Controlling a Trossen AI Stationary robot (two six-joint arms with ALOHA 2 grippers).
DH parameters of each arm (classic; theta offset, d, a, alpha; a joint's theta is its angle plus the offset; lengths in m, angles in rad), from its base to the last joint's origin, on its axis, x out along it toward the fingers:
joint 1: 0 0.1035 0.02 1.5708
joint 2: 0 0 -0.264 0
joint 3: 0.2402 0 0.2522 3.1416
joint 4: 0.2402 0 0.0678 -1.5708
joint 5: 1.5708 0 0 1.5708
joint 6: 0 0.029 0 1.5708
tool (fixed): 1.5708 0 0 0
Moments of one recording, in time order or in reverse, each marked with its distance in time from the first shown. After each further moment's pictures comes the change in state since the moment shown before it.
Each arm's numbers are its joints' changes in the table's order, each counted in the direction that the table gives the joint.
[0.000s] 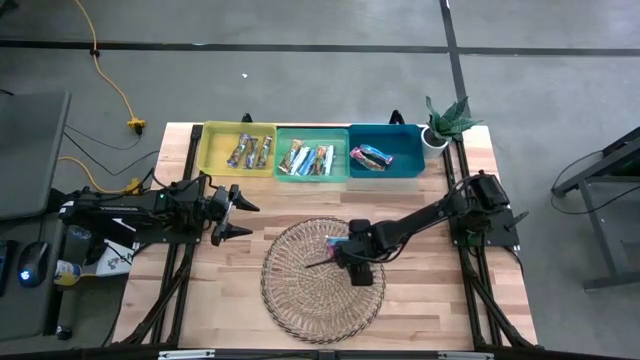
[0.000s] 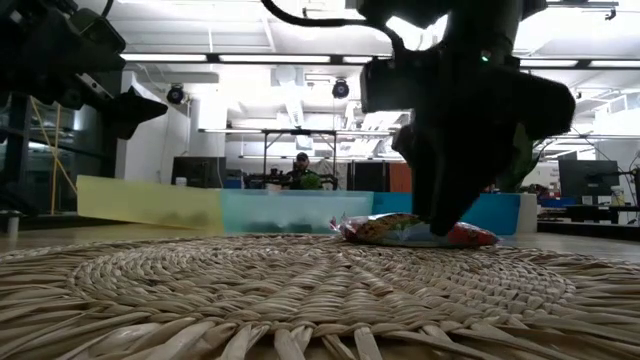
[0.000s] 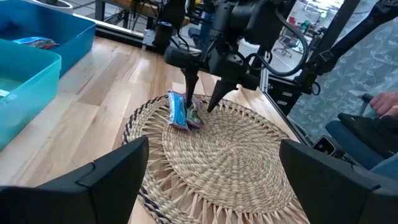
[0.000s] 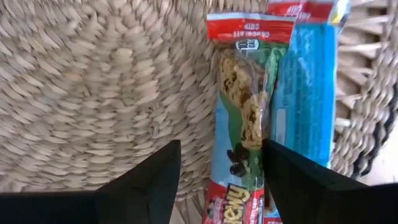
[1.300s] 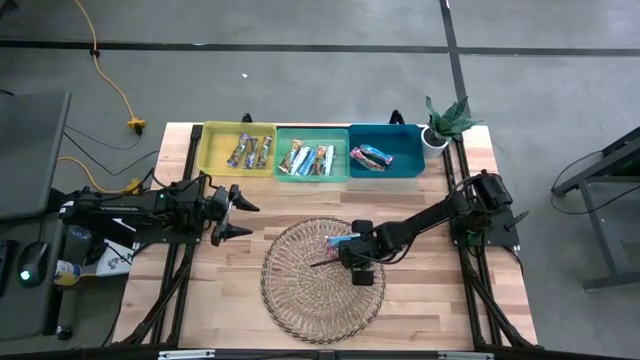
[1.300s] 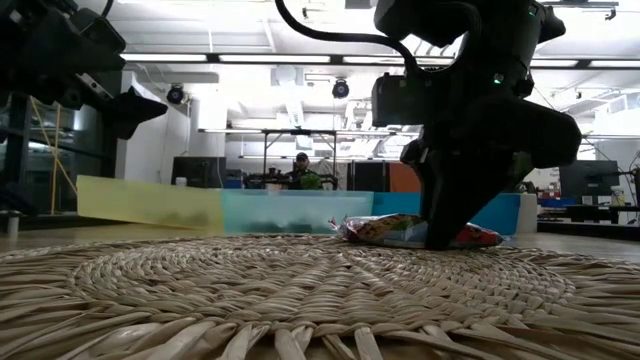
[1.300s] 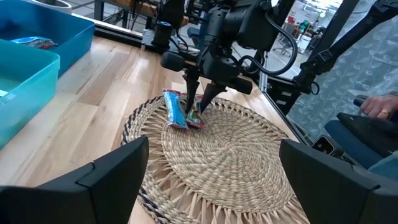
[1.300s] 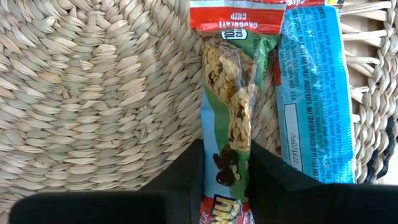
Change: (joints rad) left arm 0.000 0.000 0.000 0.000 0.002 0.000; right arm 0.000 0.003 -0.114 -0.135 0.040 0.024
